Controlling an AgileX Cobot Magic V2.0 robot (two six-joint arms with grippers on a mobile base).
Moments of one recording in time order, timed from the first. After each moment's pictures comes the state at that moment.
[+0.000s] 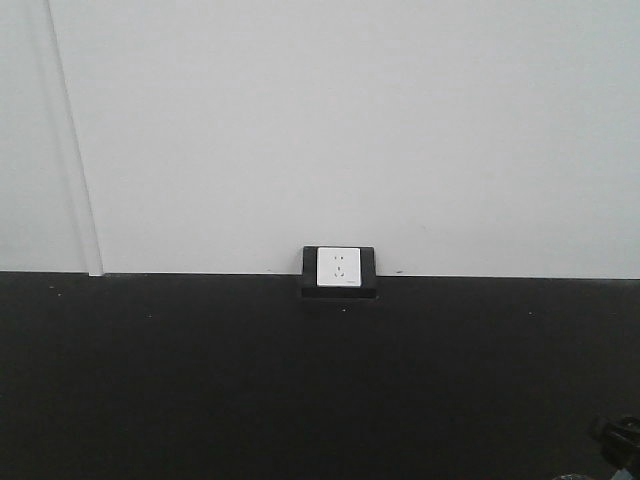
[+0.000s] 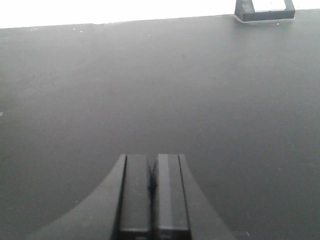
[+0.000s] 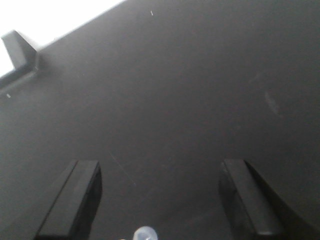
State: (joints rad) left arm -0.07 -0.01 0.03 -0.02 0.01 0.05; right arm -0.02 1.32 -0.50 0.48 -0.22 0.02
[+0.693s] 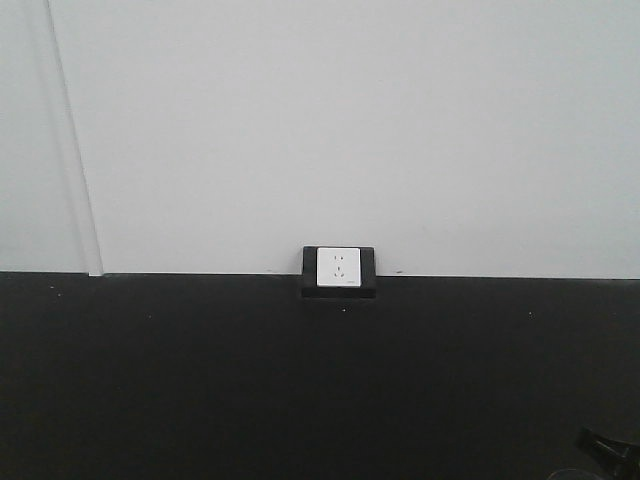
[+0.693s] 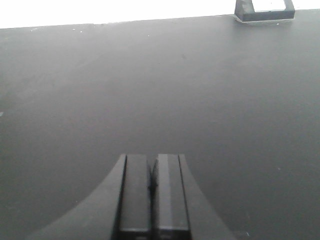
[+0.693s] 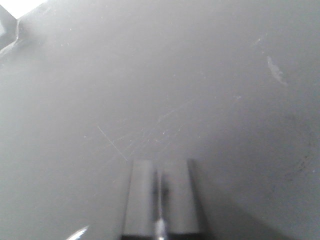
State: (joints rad) left arm -0.07 -0.01 0.03 -0.02 0.01 0.05; right arm -0.02 1.38 -0.51 0.48 -0.17 0.03
